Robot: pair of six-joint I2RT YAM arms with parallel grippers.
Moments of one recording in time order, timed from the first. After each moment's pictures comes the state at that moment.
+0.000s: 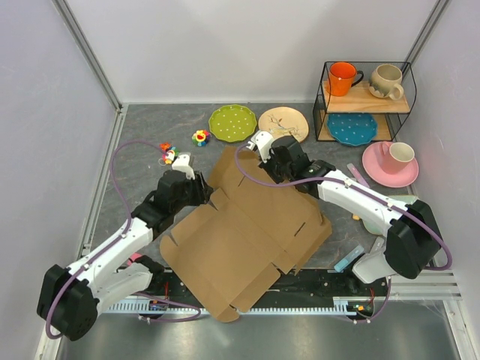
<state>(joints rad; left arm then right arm) -0.51 0.98 0.60 -0.13 -0.10 -0.39 0.70 1.47 1.11 -0.30 0.11 -0.24</state>
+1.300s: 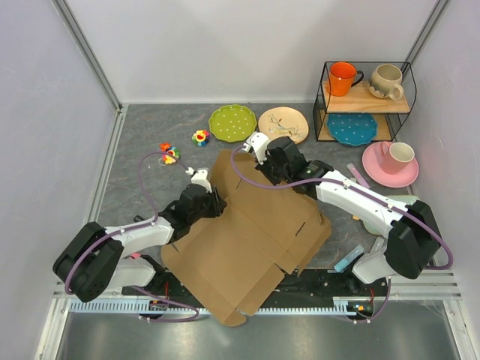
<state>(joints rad) -0.62 1.26 0.38 0.29 -0.09 -0.58 0.74 1.47 1.14 -0.34 0.11 -0.23</state>
